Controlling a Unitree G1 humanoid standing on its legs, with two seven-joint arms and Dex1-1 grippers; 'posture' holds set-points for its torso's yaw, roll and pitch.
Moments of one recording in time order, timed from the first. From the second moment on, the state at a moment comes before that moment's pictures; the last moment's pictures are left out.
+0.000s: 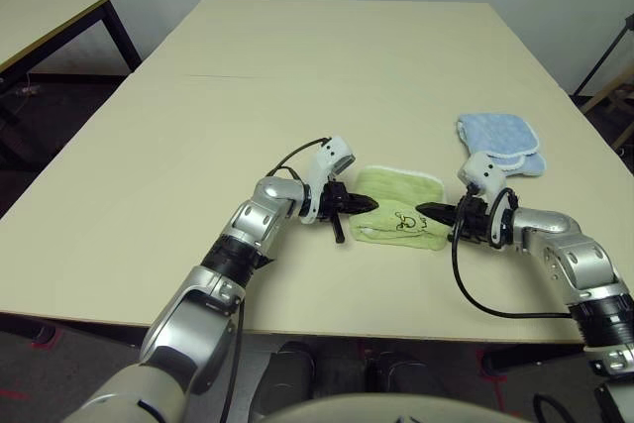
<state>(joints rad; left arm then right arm) -0.66 0.23 -0.27 0.41 -0.18 0.34 -1.02 -0.30 -0.51 -0.02 0.02 0.44 0.49 0.91</state>
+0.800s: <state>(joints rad) -0.71 0.16 -0.23 0.63 -0.11 0.21 -0.82 -0.34 -0.45 -0.02 0.20 0.32 0.38 0.79</state>
